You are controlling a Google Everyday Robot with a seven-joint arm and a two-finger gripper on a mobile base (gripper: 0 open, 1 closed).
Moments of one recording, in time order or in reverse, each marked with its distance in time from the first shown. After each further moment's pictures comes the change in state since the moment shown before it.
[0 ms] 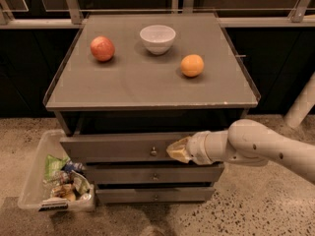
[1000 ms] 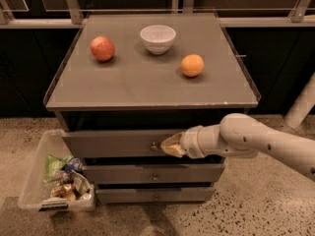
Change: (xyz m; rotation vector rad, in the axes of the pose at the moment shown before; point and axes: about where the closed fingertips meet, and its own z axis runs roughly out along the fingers) arm -0.017 -0.007 0.023 -0.029 -0.011 -0.039
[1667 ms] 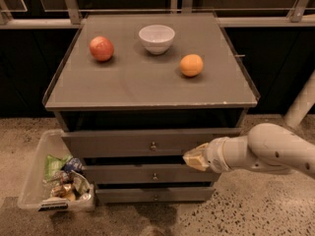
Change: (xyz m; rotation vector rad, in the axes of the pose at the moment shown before) arm 0.046 0.014 -0.070 0.069 0.091 0.141
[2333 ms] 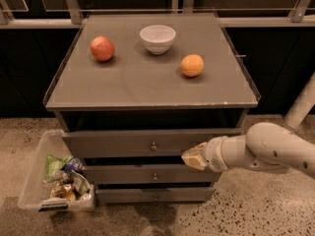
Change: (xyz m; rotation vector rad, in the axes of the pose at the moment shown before) arm -0.004 0.002 0.000 -0.001 -0.001 -0.006
